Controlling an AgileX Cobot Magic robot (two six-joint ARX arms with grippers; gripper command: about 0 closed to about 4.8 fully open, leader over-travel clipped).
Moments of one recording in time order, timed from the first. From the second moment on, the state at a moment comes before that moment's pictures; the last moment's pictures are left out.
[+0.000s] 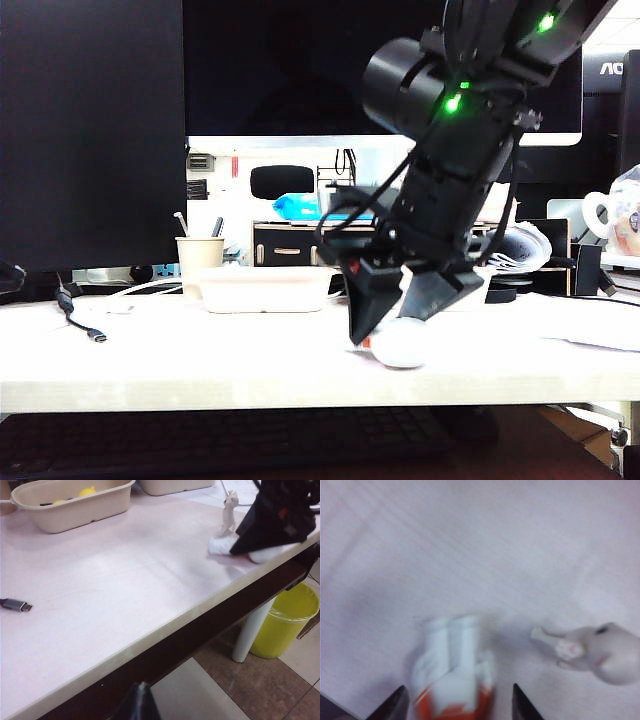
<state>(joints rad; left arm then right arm) -0.57 0.30 0.01 -0.03 0.02 0.03 0.66 1.72 0.99 -0.24 0.03 0.05</state>
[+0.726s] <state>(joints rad) -0.57 0.30 0.01 -0.03 0.02 0.03 0.66 1.73 0.99 -0.23 0.03 0.05</state>
